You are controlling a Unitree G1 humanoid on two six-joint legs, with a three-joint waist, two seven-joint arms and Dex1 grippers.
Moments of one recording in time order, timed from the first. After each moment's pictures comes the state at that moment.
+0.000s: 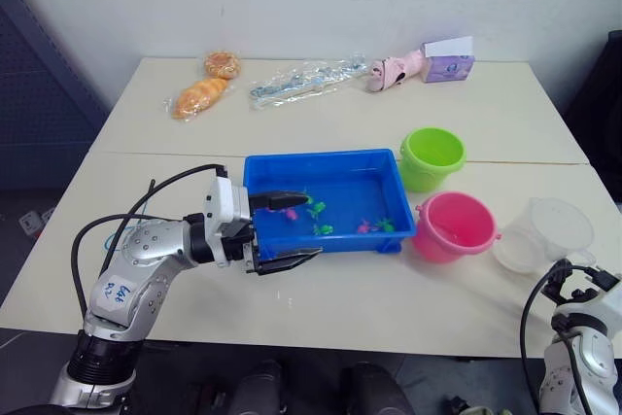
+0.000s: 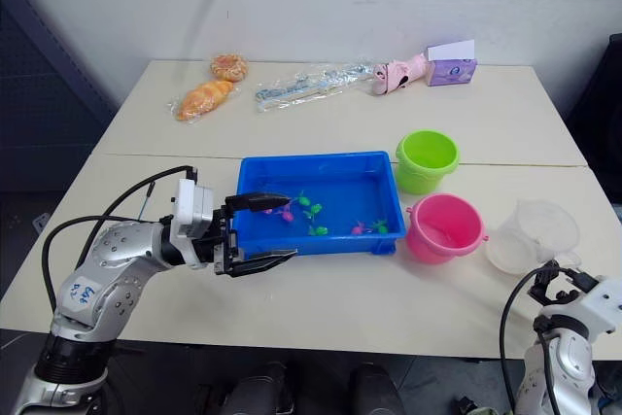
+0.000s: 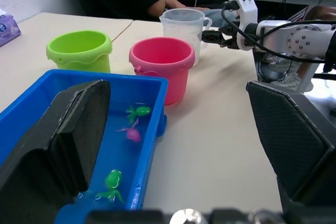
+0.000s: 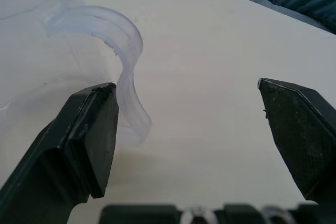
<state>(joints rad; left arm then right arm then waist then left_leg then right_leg) -0.28 0.56 -0.02 -0.37 -0.56 0.35 -0.94 0.06 -0.21 -0.67 0.05 0.40 0.08 -0.02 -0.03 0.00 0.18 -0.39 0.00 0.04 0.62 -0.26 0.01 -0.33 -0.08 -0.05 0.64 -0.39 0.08</state>
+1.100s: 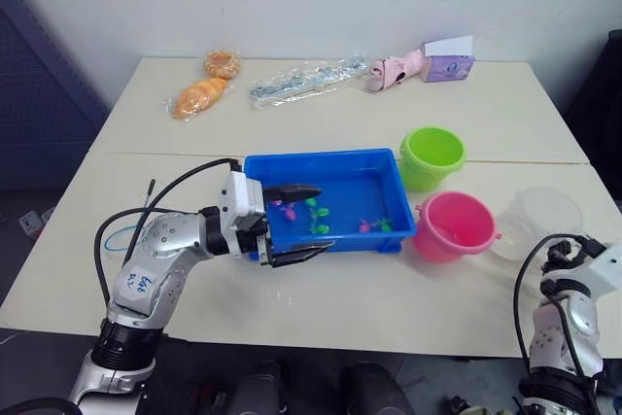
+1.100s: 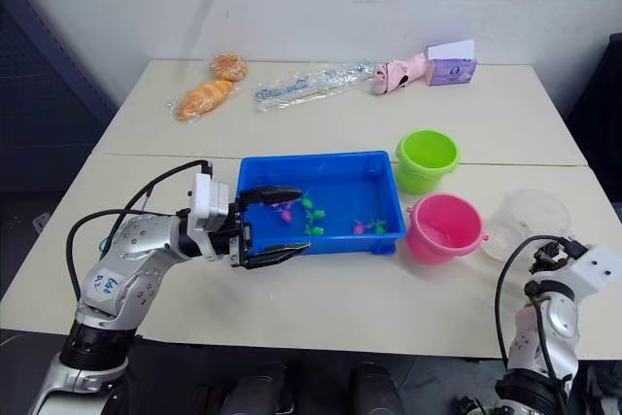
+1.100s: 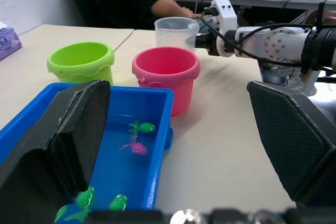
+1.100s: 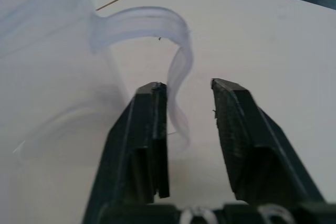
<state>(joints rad) -0.34 0.48 -0.06 -0.30 -0.49 0.29 -0.94 -0.17 -0.28 -0.65 0.28 0.41 0.05 -0.02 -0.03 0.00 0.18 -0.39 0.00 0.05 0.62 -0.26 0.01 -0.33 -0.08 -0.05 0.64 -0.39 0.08</state>
